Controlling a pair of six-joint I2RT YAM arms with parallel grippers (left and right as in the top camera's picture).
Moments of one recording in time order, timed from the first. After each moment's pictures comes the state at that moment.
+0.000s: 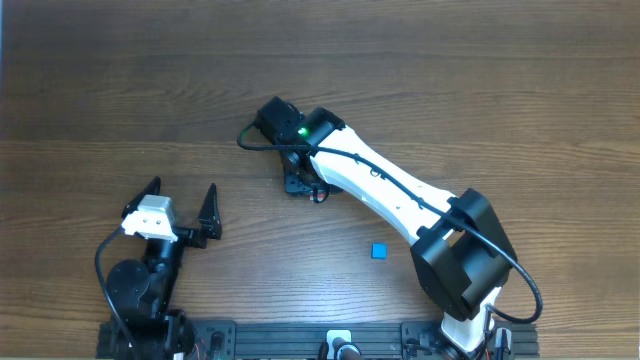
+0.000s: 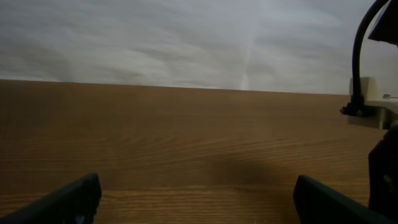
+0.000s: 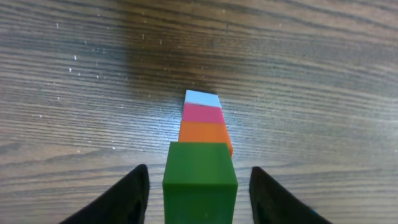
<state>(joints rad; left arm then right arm) 0.01 0.01 0.01 -0.06 0.16 -0.10 0.77 1.94 1.55 -1.11 0.07 0.68</state>
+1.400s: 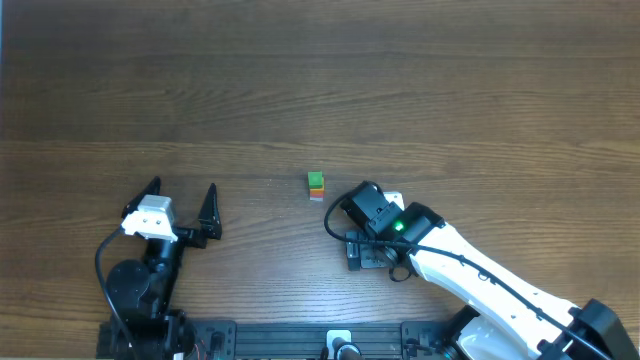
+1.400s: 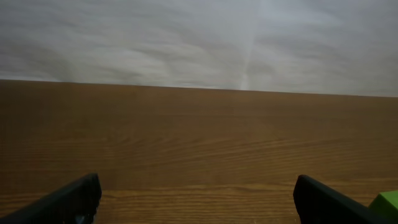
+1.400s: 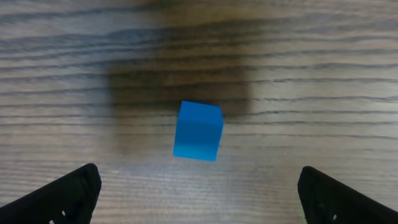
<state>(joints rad) 0.01 0.01 0.01 -0.06 0.16 -0.10 0.73 1.31 0.72 -0.89 0.04 0.67</state>
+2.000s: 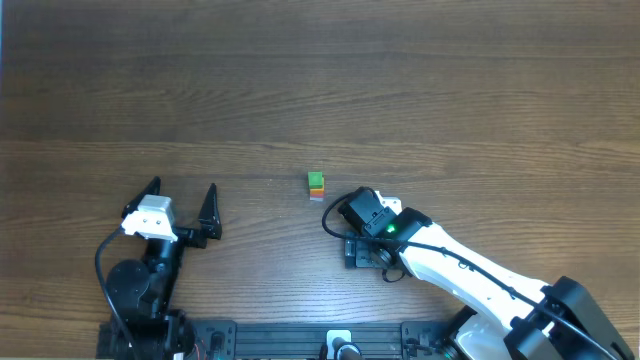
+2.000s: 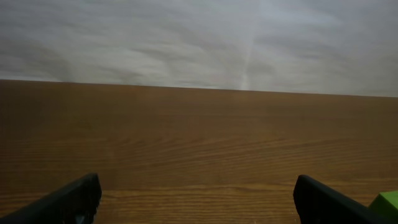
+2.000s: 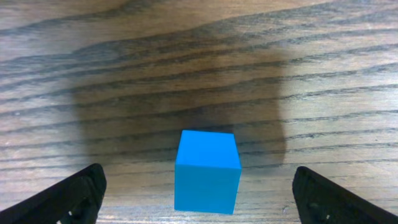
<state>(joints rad) 0.01 0.01 0.01 -0.06 0.16 -0.10 0.73 1.40 0.65 -0.74 0.04 0.76</state>
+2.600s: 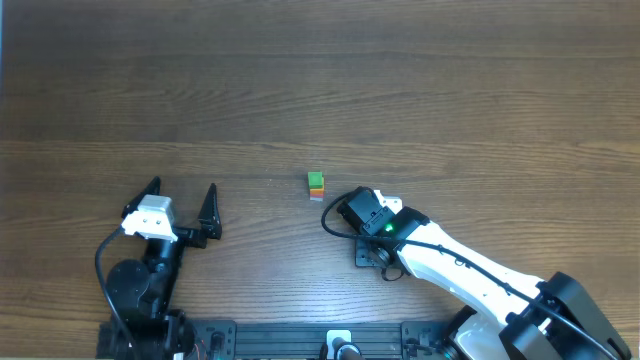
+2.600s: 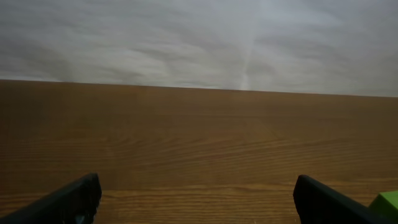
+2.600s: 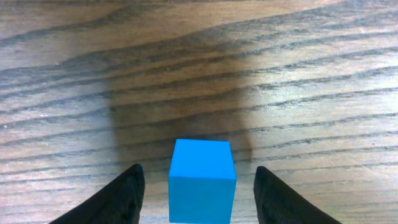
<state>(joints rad) 0.01 0.01 0.01 -0.06 0.16 -0.10 0.73 1.42 0.65 -0.73 0.06 0.77</state>
